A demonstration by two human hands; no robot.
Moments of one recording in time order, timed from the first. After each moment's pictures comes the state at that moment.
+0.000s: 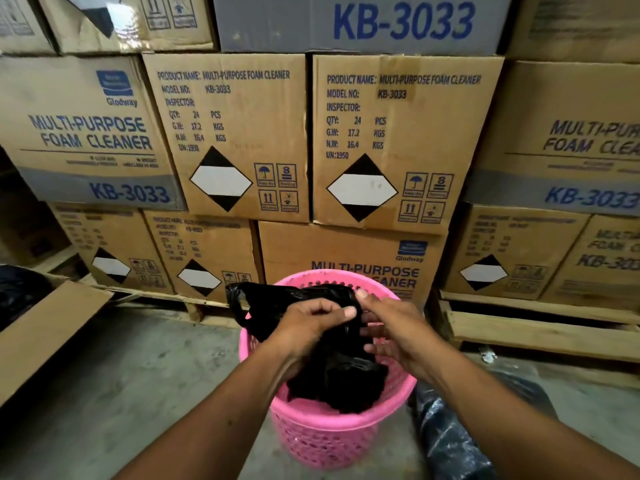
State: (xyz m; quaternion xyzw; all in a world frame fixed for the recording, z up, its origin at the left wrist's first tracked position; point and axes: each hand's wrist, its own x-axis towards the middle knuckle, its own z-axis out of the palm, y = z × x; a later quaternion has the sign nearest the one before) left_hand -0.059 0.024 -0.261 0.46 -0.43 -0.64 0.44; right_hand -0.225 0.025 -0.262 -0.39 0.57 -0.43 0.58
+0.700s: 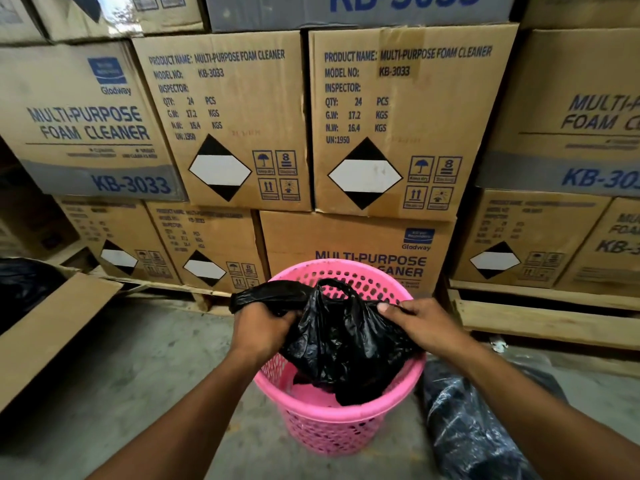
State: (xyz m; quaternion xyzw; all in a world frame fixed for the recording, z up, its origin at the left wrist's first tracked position) left_hand -0.007 0.015 -0.285 0.70 -0.55 -0.29 0.34; right_hand -0.273 0.018 -0.282 -0.55 0.66 -0.28 0.43
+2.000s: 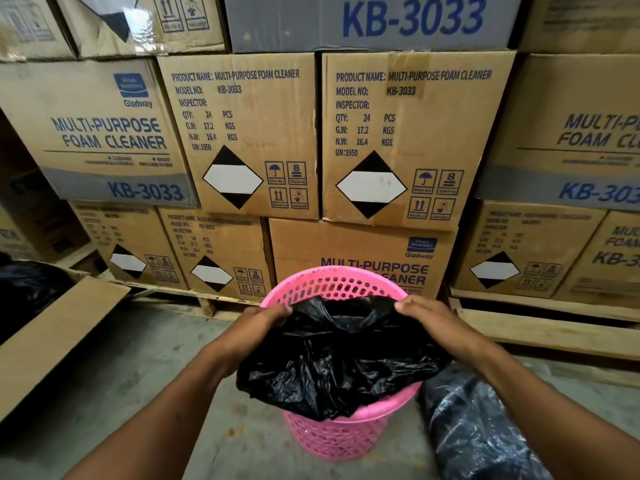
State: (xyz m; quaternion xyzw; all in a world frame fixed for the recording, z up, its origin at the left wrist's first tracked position) left_hand 0.034 0.020 -0.272 0.61 -0.47 -0.56 0.29; right_hand -0.288 0.017 -0.274 -0.58 0.58 -0.32 0.48
